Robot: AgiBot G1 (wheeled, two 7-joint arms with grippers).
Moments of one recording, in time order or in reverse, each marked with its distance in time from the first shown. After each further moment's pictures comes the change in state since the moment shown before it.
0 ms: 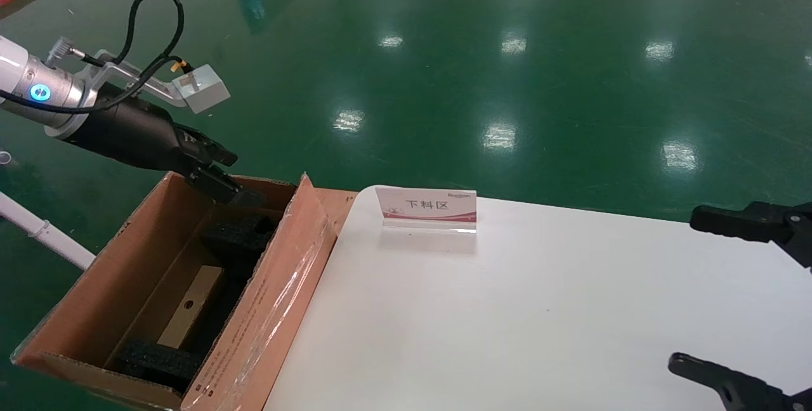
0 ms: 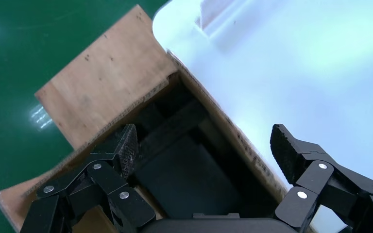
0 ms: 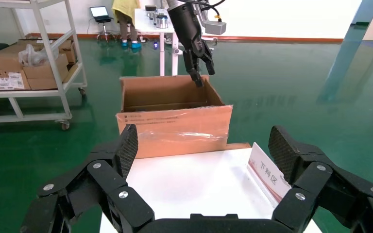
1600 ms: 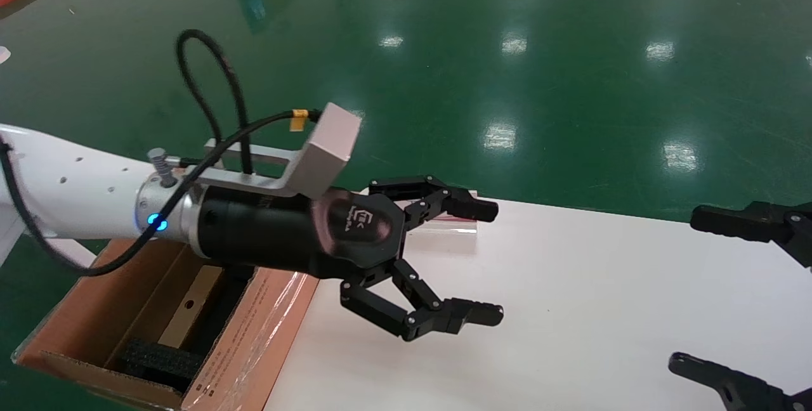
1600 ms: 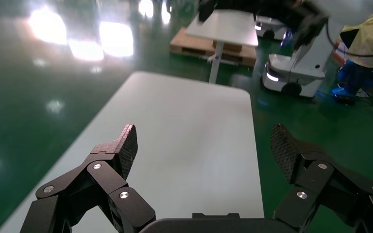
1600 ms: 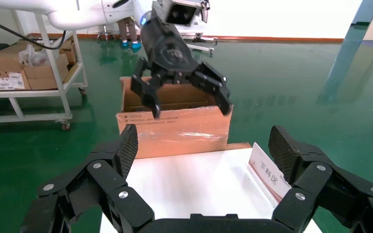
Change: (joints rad) left arm 0.956 -0.092 -1.550 -0.674 0.074 0.133 0.141; right arm -0.002 -0.003 0.007 0.001 -0.005 -0.003 0.004
